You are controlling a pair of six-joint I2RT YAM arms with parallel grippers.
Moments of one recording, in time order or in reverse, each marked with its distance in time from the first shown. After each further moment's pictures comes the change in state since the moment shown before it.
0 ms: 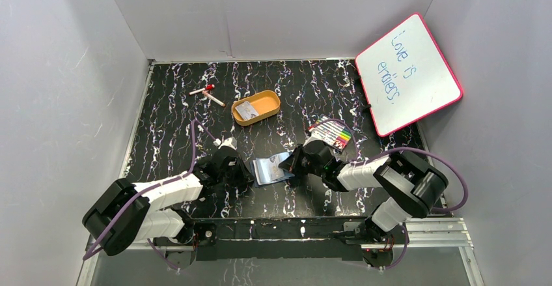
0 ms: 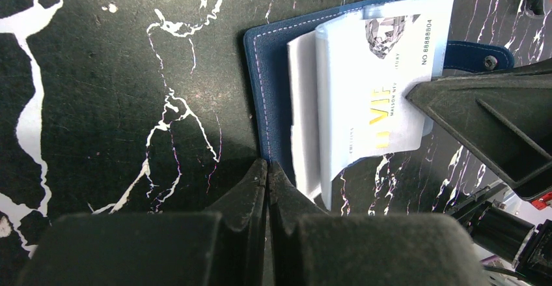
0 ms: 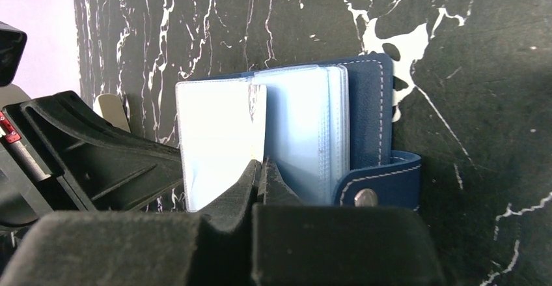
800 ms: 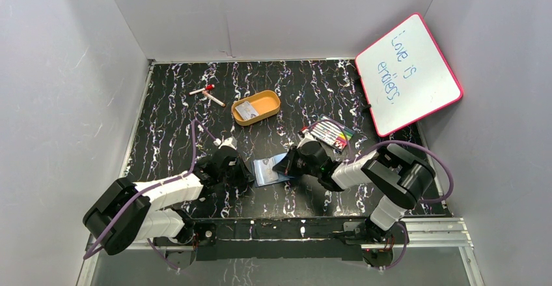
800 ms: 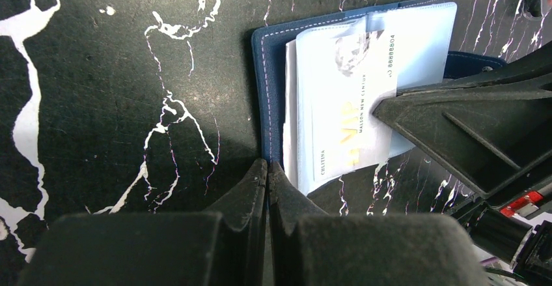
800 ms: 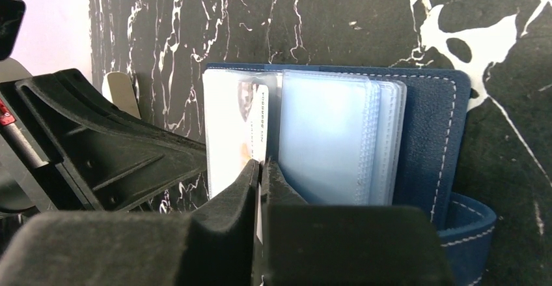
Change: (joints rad) left arm 0.000 0.007 0.002 0.007 0.000 -0.004; right arm 0.018 0.107 0.020 0.113 -0.084 0.001
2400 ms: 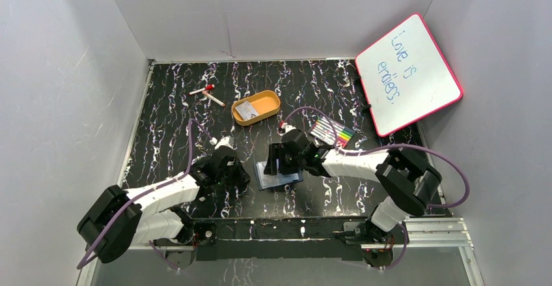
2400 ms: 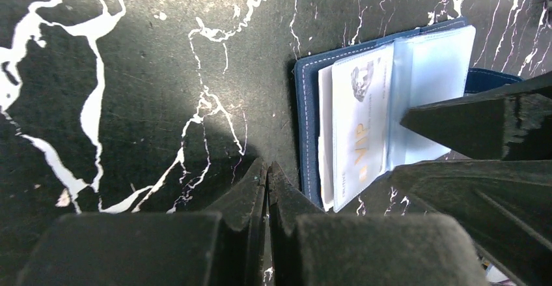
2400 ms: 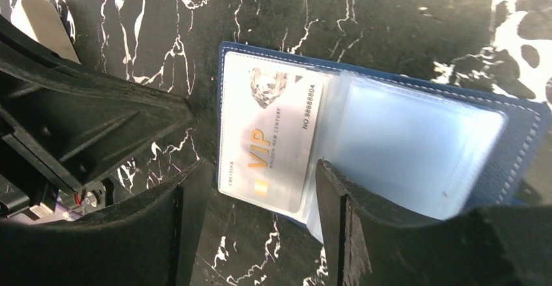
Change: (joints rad) left arm 0.000 -0.062 0.018 -0.108 -0.066 0.031; right arm 0.074 -0.050 0.317 -0.627 0.014 -0.216
